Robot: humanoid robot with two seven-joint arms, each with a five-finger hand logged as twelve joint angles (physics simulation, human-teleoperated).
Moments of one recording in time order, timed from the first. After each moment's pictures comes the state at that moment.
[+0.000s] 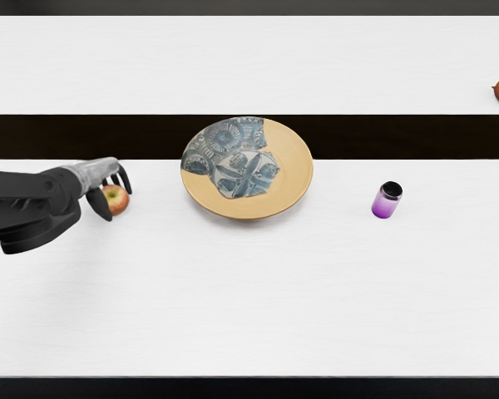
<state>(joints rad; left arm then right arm) -1.45 0.56 0.56 -1.42 0.71 0.34 0.44 -0.04 0.00 -0.04 0.23 0.10 -0.02 0.07</state>
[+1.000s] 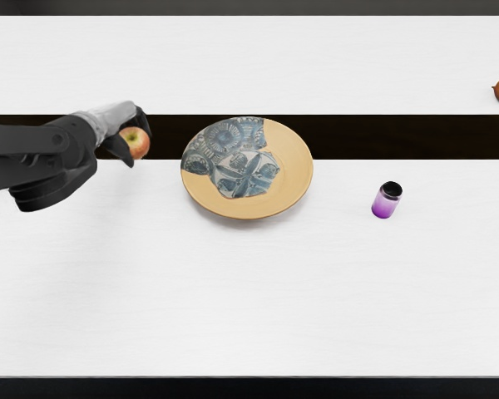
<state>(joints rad) -1.58 0.52 0.50 -1.40 0.70 0.37 0.44 -0.04 0.00 -0.04 0.23 0.10 -0.02 0.07</state>
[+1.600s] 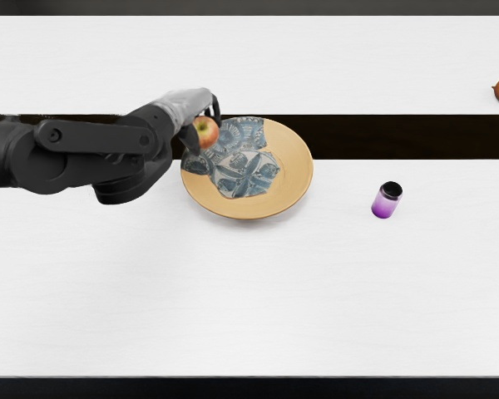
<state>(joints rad) -1.63 0.25 0.49 -1.29 0.69 0.40 0.44 -0.04 0.00 -0.04 0.23 0.10 -0.02 0.07</state>
